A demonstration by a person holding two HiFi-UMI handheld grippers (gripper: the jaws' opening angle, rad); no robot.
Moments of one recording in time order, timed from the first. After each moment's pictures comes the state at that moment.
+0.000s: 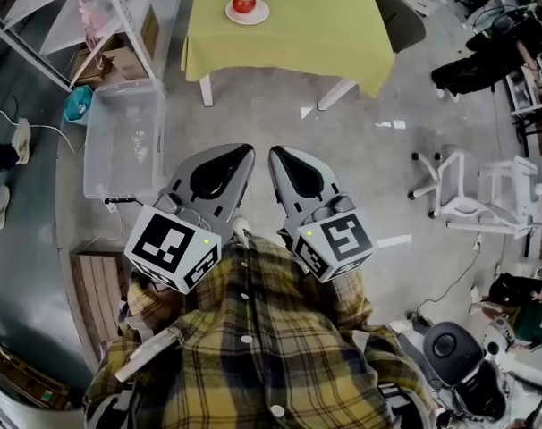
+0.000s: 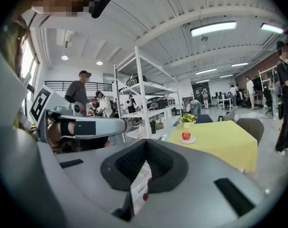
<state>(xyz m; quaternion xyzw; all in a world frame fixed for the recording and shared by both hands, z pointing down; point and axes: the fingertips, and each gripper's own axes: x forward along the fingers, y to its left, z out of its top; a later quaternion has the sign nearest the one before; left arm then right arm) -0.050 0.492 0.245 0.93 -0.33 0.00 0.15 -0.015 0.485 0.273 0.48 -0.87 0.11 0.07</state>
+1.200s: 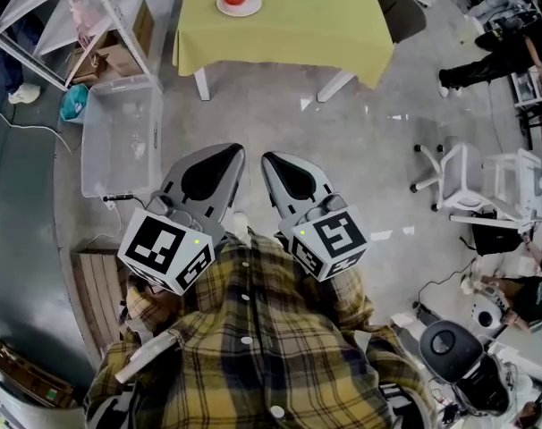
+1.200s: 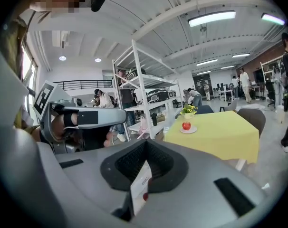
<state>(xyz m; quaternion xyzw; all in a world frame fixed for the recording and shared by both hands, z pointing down) -0.046 0.484 0.268 0.93 -0.34 0.01 0.17 -0.008 0.488 0.314 0.46 -0.87 0.15 0.09</state>
